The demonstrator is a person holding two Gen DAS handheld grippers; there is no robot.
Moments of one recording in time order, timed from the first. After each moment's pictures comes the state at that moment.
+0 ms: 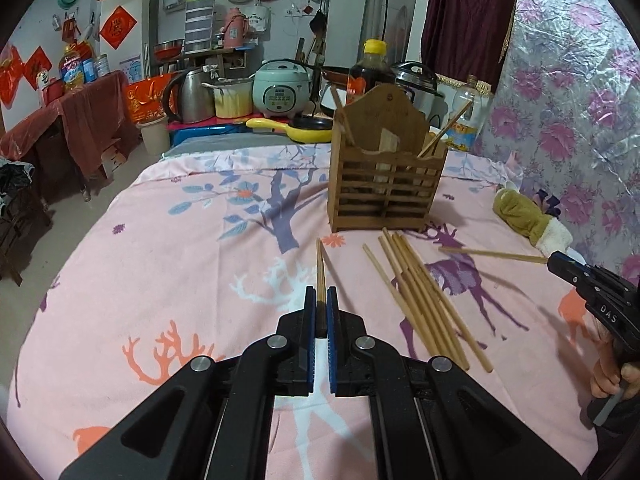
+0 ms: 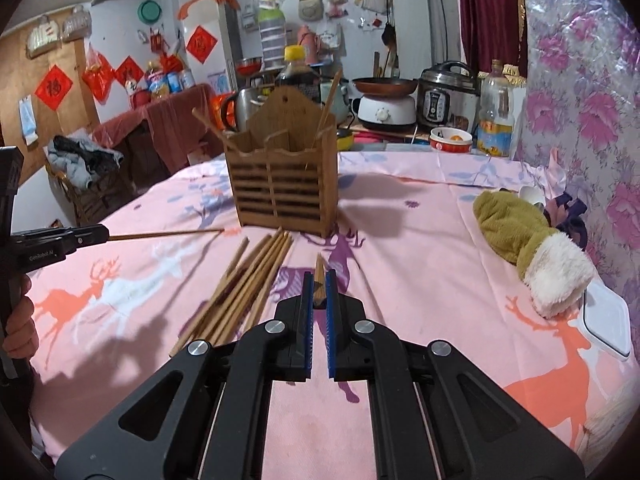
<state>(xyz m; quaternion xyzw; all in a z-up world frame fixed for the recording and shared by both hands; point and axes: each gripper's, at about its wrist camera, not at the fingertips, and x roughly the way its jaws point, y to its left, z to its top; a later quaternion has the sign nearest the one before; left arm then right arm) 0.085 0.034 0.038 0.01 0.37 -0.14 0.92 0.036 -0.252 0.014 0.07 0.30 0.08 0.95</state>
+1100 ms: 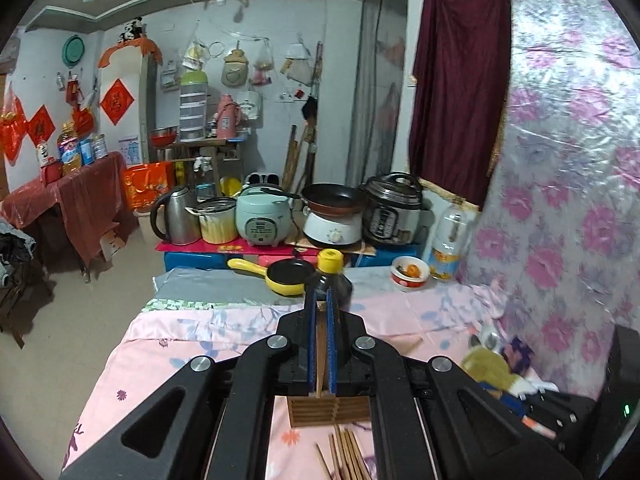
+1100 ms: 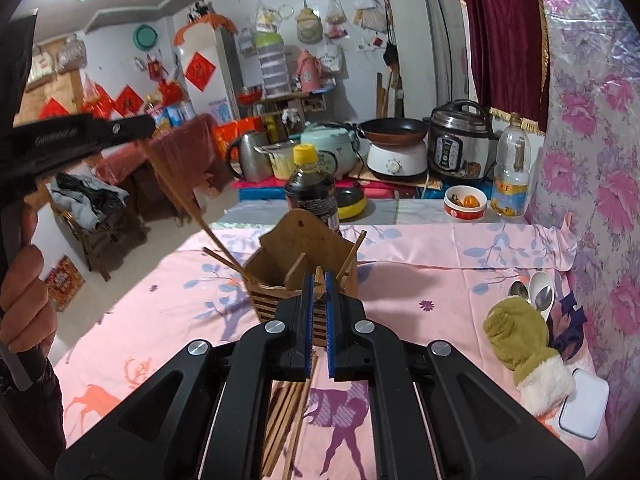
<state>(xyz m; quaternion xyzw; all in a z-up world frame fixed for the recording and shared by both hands) 0.193 -0.059 0.233 0.01 0.24 -0.14 0.96 0.132 -0.241 0.135 0.09 0.29 0.08 0.95</state>
